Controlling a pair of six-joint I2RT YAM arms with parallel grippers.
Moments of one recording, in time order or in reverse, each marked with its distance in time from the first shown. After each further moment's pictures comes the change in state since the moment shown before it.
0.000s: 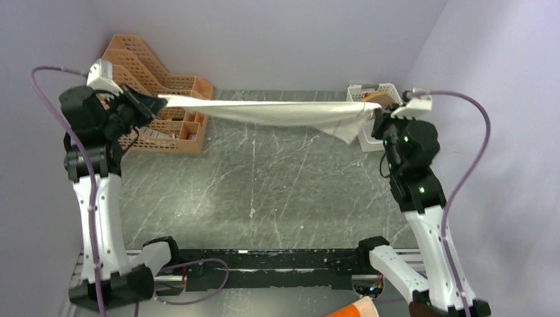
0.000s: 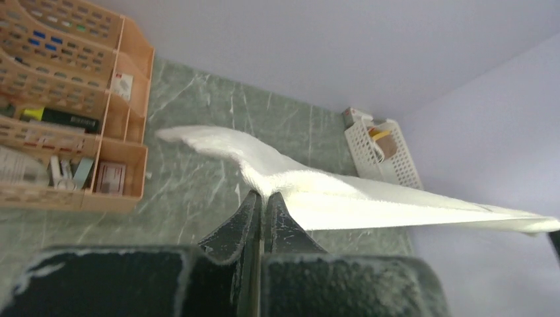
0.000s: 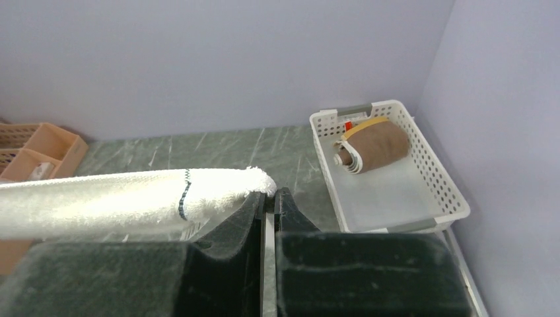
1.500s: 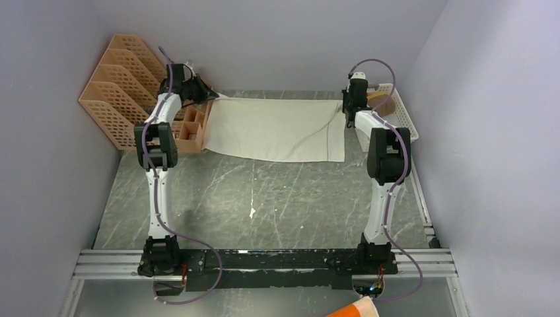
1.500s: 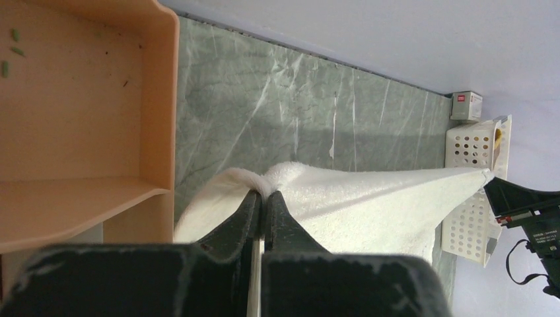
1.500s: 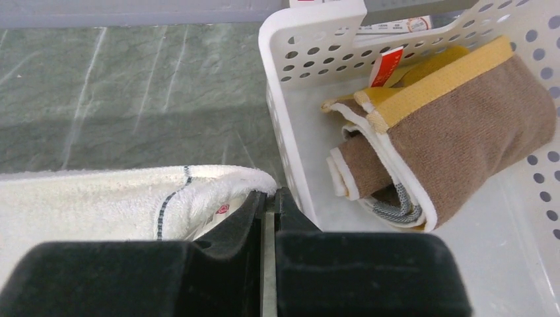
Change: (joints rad) left arm -0.217 1.493 0.890 0.167 0.043 -0.039; right arm -0.190 1.312 0.441 0.382 -0.060 -0.110
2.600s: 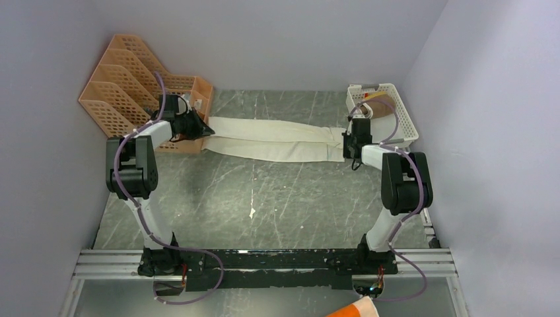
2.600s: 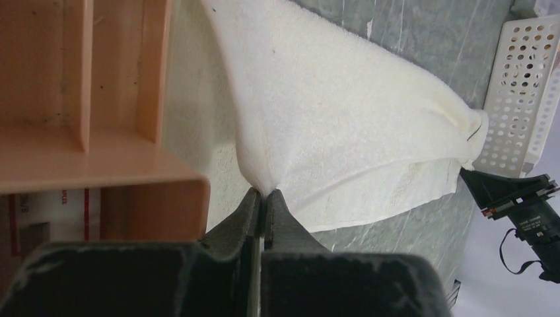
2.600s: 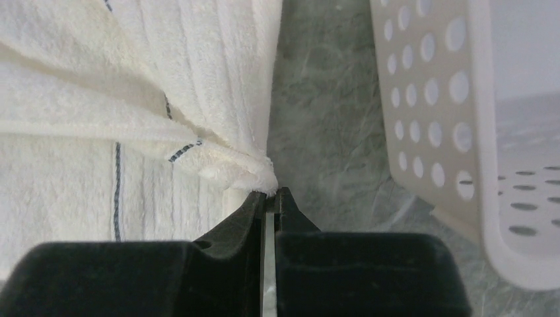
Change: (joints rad) left arm 0.009 -0.632 -1.004 0.183 -0.051 0.079; right arm 0.007 -0.405 -0.672 -0.031 -0.102 0.032
